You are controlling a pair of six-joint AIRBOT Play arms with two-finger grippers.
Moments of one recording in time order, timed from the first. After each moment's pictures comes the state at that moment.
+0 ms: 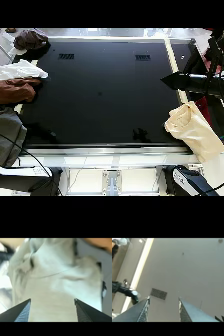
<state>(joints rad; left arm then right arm) 0.68 -1.55 1.47 1.96 -1.11 -1.67 -0.16 -0.95 1.20 -0.79 1.19 1.22</state>
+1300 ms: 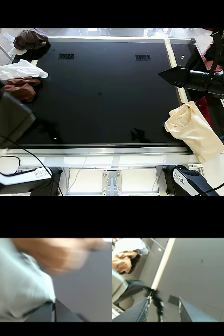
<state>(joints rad) 0.53 -1.34 1.47 1.35 -1.12 -1.66 -0.16 -0.95 1.20 -0.63 1.18 1.22</state>
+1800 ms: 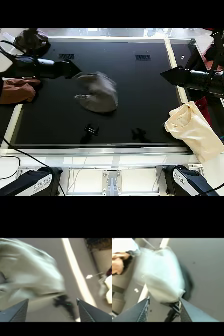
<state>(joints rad) -0.15 -1.14 1.47 1.08 -1.15 -1.41 -0.16 -0.95 1.20 -0.69 1.15 1.21</state>
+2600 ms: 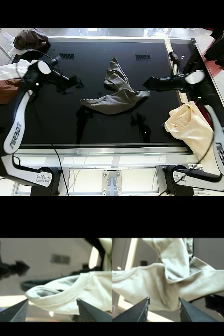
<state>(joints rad) -0.09 -1.62 1.47 1.12 -1.12 -1.67 0.03 -1.38 1.20 -0.86 0.91 1.21</state>
